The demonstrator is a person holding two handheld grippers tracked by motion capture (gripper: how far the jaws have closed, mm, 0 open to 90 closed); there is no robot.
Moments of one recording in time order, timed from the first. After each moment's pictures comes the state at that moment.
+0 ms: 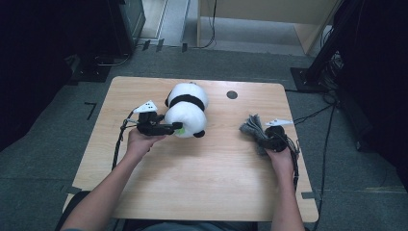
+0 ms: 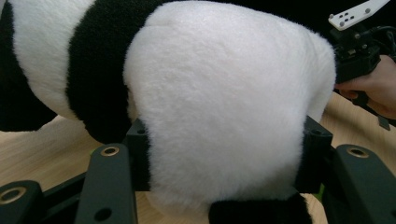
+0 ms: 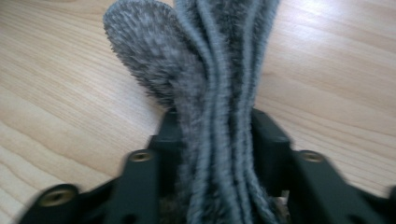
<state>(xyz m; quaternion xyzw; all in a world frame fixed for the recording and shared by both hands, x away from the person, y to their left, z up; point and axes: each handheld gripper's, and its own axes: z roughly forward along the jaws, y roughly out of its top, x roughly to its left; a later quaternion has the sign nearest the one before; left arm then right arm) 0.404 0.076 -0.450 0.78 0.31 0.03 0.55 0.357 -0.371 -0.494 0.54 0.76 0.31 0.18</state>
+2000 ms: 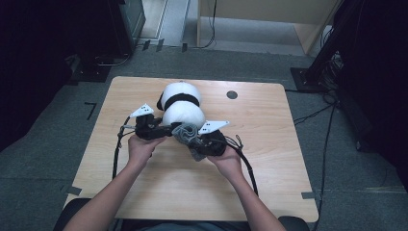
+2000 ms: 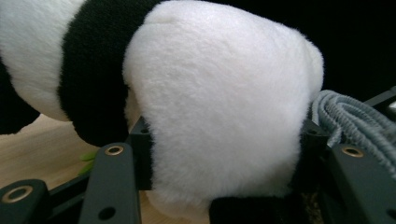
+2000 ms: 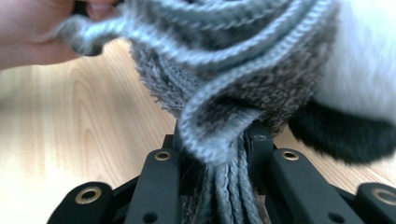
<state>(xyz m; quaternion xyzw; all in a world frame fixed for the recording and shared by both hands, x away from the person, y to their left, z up) 0.382 0.077 -0.445 0.74 0.37 0.04 0.56 0.337 -0.174 -0.453 0.28 0.84 0.45 0.08</state>
